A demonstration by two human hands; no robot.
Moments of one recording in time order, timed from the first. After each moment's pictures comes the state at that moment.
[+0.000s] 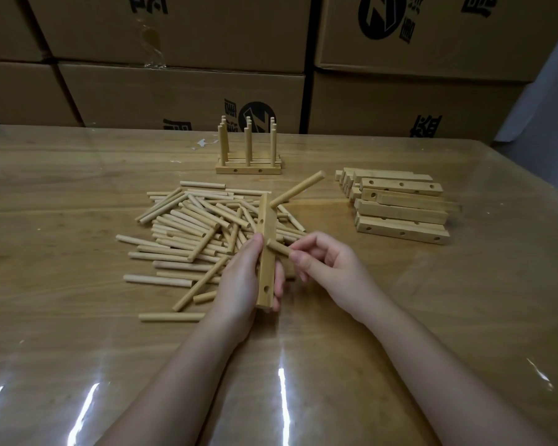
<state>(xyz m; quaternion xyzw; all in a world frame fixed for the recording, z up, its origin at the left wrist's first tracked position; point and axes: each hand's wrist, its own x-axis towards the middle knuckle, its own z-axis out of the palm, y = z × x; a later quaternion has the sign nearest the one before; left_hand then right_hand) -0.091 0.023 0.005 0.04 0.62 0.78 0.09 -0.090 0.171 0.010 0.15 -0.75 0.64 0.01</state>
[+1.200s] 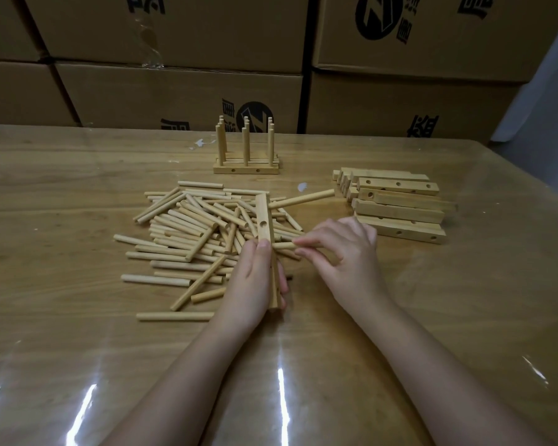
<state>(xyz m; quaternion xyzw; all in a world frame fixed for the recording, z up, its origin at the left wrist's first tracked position) -0.083 0.032 0.008 0.05 0.73 0.68 0.01 -0.087 0.176 0.019 0.17 -0.88 0.29 0.34</state>
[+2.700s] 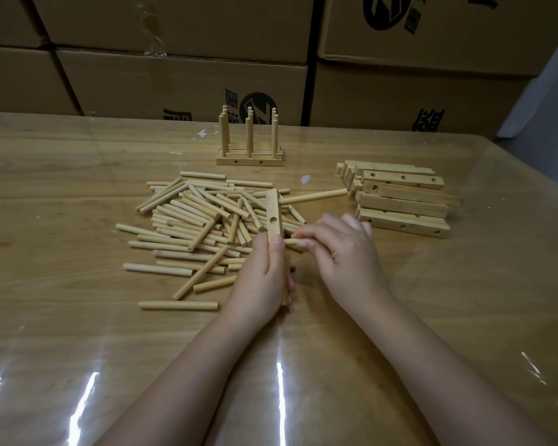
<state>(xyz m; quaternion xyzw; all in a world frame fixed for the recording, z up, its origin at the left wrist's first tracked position) -0.083 0.036 -0.001 0.10 0.80 0.59 -0.03 -0.081 0.168 0.022 0.16 -0.90 0.26 0.30</state>
